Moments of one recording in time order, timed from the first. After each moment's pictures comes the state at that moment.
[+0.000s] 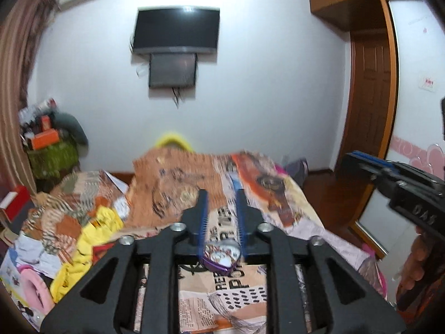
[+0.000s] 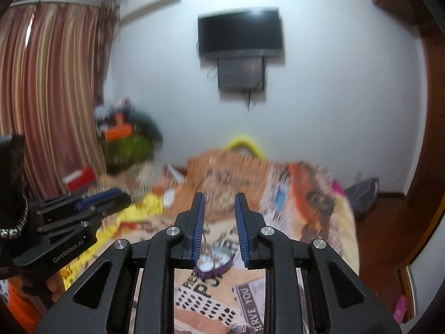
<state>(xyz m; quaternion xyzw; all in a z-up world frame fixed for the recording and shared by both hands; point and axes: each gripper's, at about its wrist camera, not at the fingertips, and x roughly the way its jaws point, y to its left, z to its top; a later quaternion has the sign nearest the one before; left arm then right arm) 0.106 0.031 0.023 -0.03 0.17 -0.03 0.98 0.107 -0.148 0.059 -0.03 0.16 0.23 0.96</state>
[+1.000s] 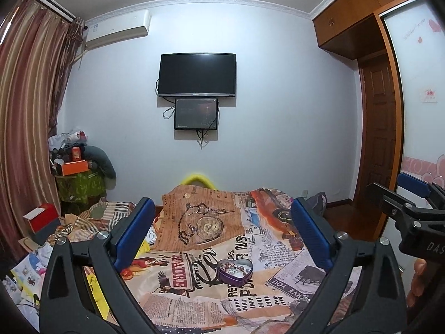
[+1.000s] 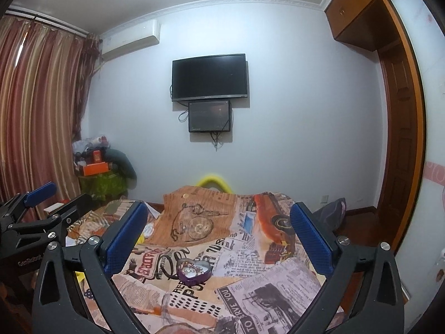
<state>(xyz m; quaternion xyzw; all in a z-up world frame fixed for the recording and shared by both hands) 0.017 0.014 0.045 -0.01 0.07 0.03 1.00 0.032 -0.169 0.063 -0.01 0.08 0.15 0.98</state>
